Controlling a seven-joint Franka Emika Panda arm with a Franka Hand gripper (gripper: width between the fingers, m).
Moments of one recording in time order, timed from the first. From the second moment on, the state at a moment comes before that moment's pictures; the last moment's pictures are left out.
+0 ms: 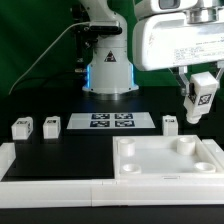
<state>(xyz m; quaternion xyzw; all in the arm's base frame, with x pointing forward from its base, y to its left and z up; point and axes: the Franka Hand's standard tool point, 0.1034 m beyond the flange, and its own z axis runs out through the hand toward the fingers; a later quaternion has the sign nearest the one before) 0.571 0.116 0.132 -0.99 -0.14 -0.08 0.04</state>
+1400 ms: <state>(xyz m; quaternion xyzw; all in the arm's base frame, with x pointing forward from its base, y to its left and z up) 0.589 0.098 0.129 -0.95 -0.15 -0.27 0.01</state>
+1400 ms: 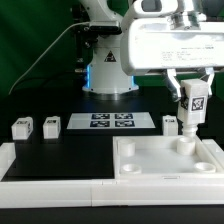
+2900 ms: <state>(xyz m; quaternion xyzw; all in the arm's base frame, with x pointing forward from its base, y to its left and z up) 0.617 0.118 0.083 -0.94 -0.16 -0.29 0.02</state>
